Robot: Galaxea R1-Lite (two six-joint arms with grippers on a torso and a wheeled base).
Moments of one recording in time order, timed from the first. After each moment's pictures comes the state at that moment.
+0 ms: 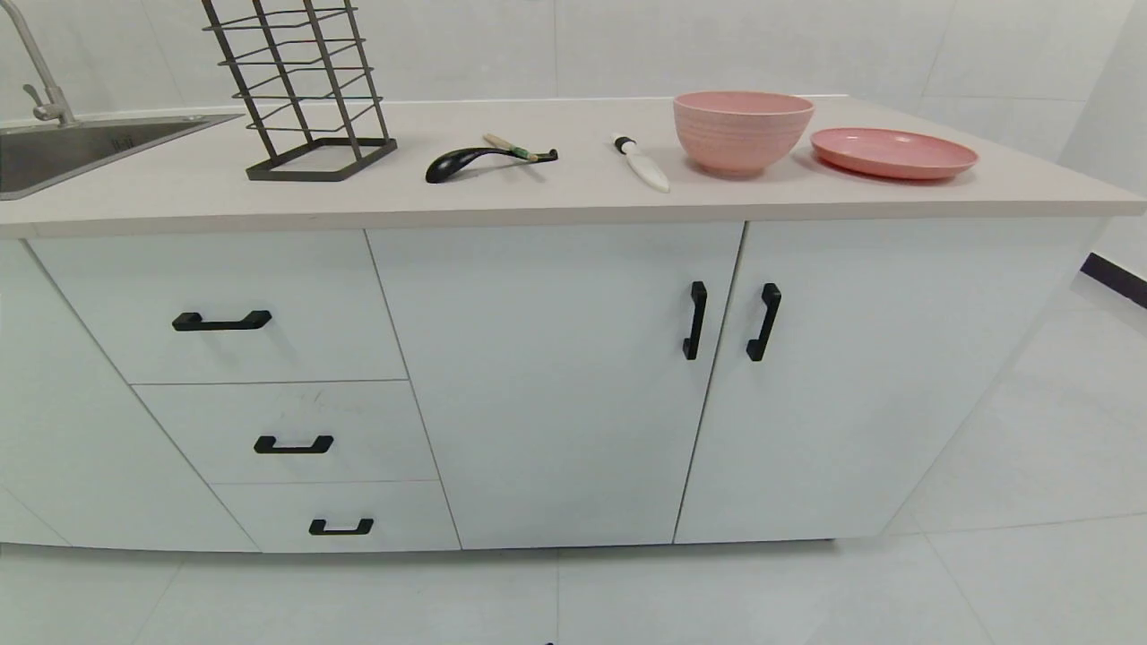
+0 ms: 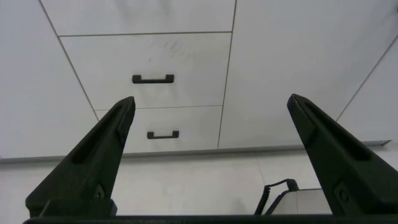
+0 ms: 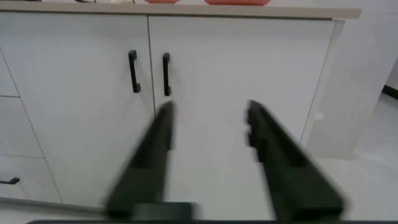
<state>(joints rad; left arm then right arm) 0.00 0.00 0.00 0.00 -0.06 0.00 0.00 0.00 0.00 -0.27 0.15 0.00</state>
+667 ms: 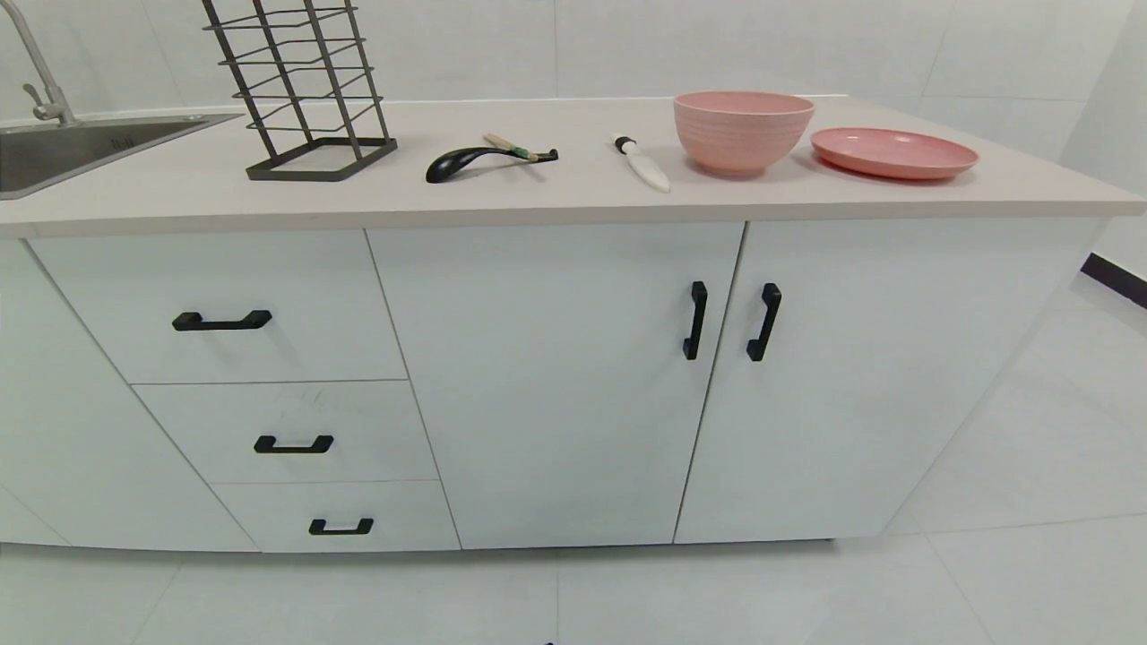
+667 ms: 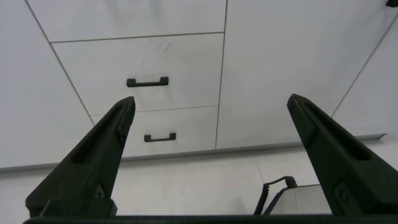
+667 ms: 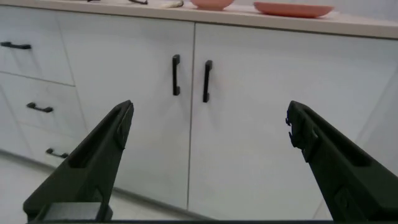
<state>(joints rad) 0.00 0.00 0.00 0.00 -0.09 0.02 0.05 0.20 -0.10 -0.33 0.29 -0.01</state>
